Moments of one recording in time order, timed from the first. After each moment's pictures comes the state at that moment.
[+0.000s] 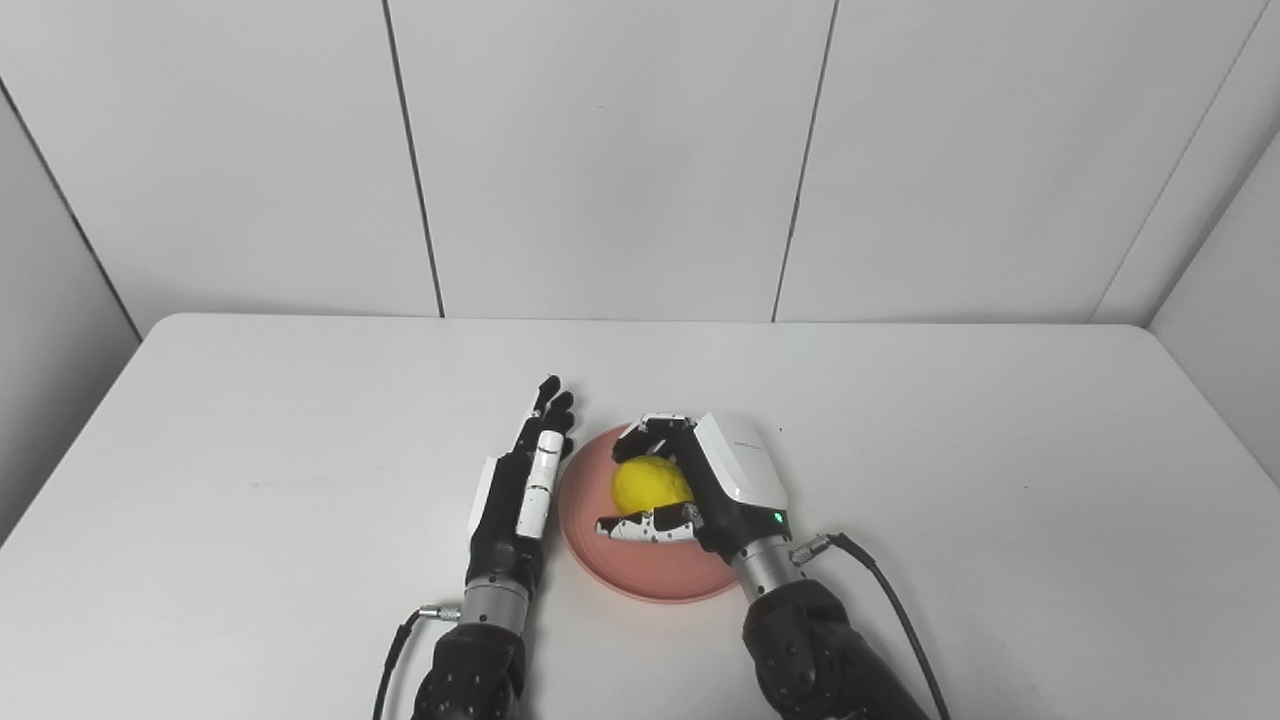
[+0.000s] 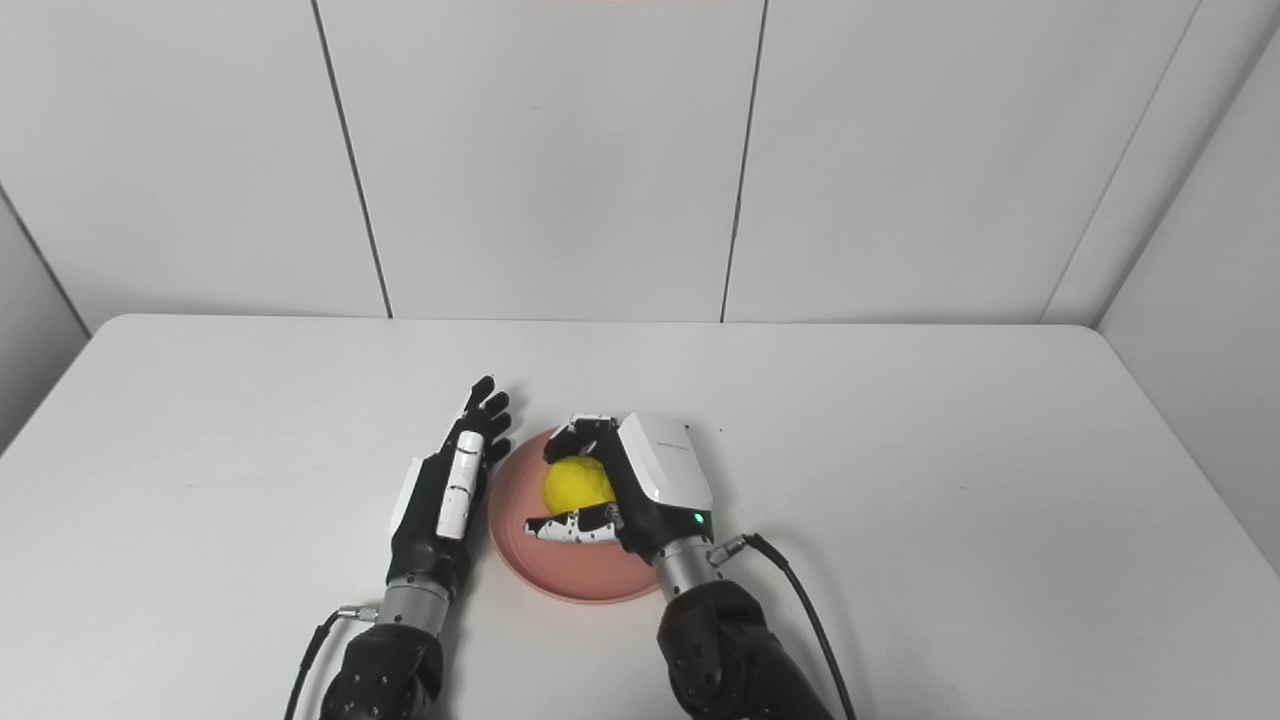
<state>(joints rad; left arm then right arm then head) -0.25 -0.14 -0.09 0.21 0.06 -0.08 0.03 -0.39 -0.06 0.40 0.24 -0.69 0.00 -0.22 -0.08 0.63</state>
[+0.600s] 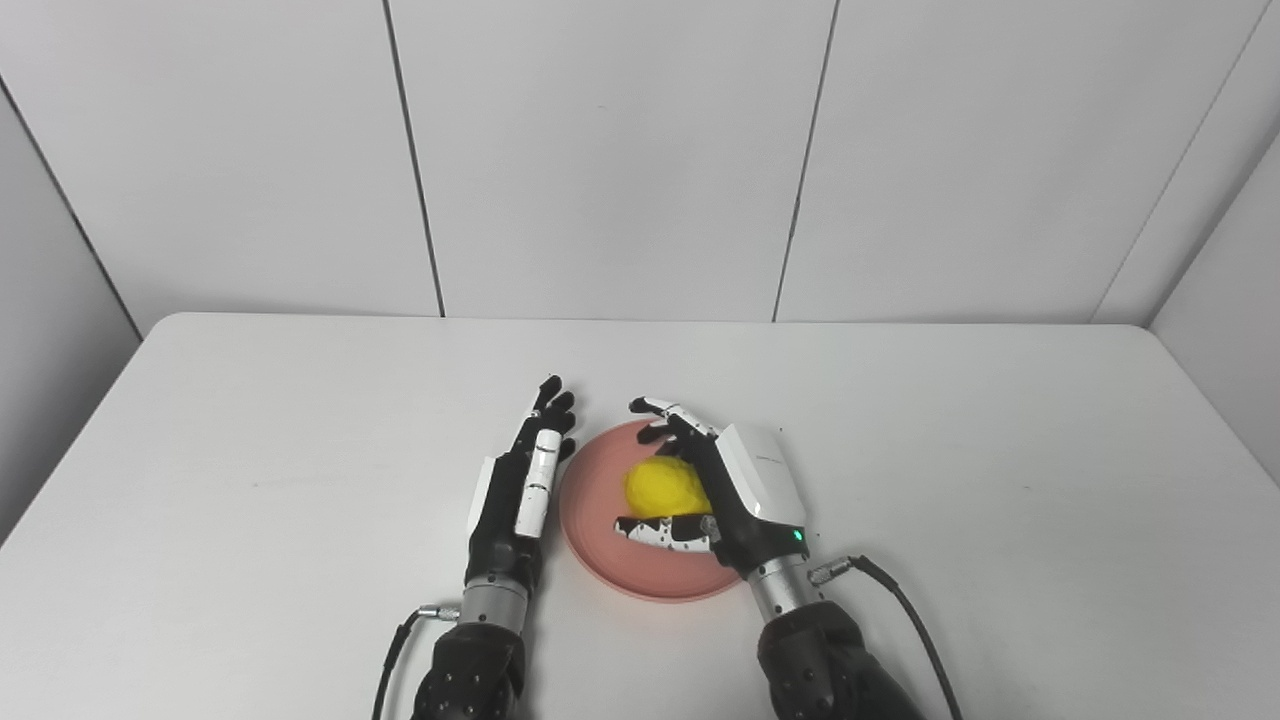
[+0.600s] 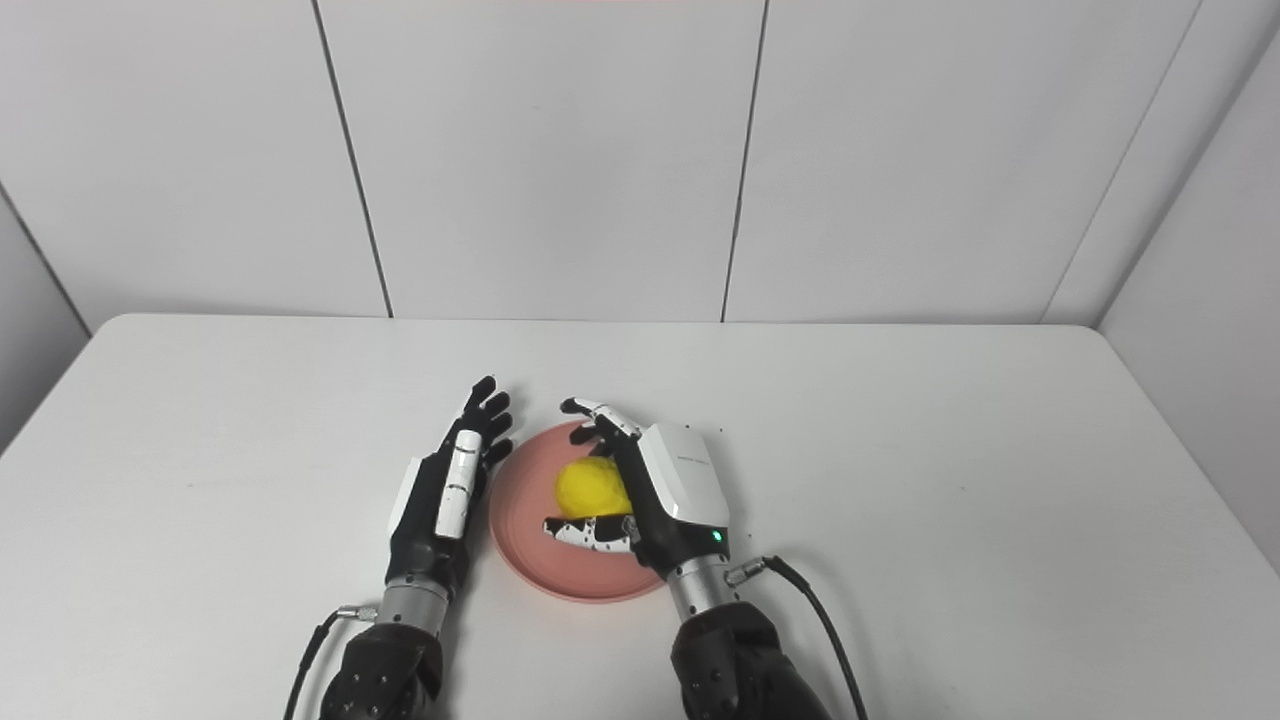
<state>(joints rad) -0.25 -0.14 -0.09 0.21 0.06 -0.08 0.03 -0.33 -0.06 0.38 0.18 -0.64 -0.07 -0.26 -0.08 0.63</state>
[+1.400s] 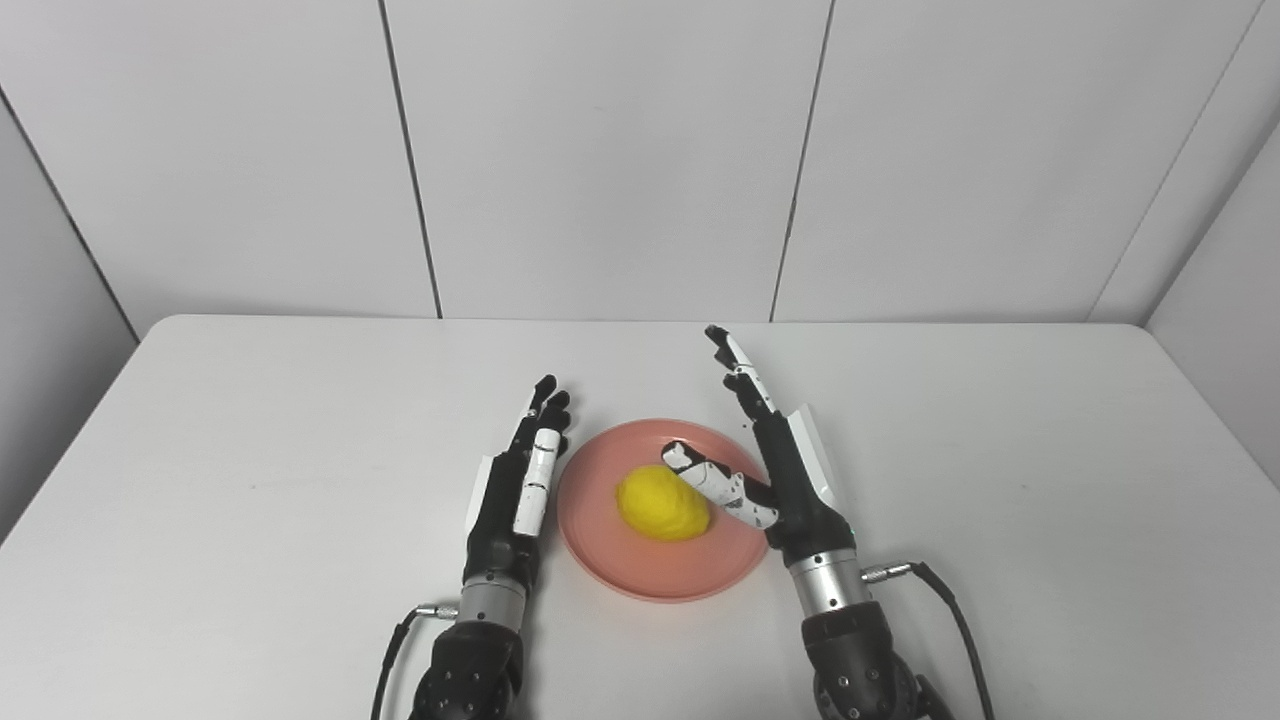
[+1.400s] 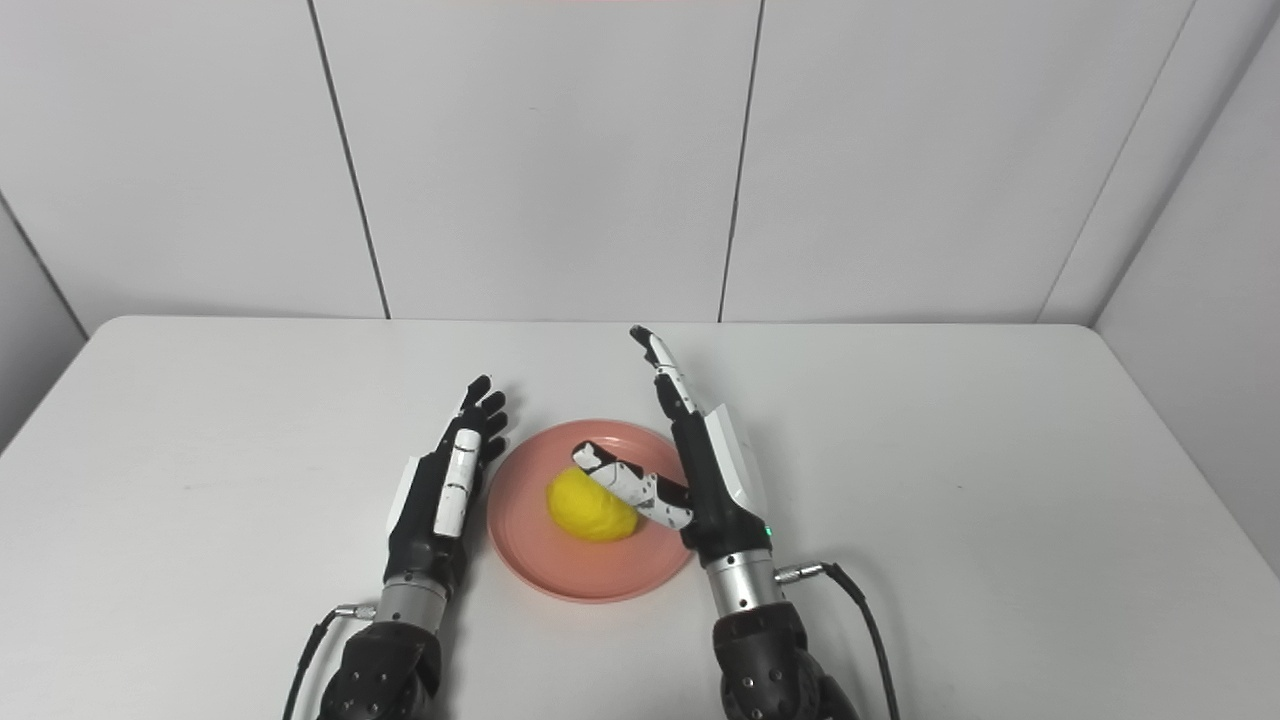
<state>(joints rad) -0.26 -0.13 -0.09 0.22 0.09 -0.07 0.06 -0.28 -0.01 0.20 0.10 -0.38 -0.20 -0.21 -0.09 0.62</state>
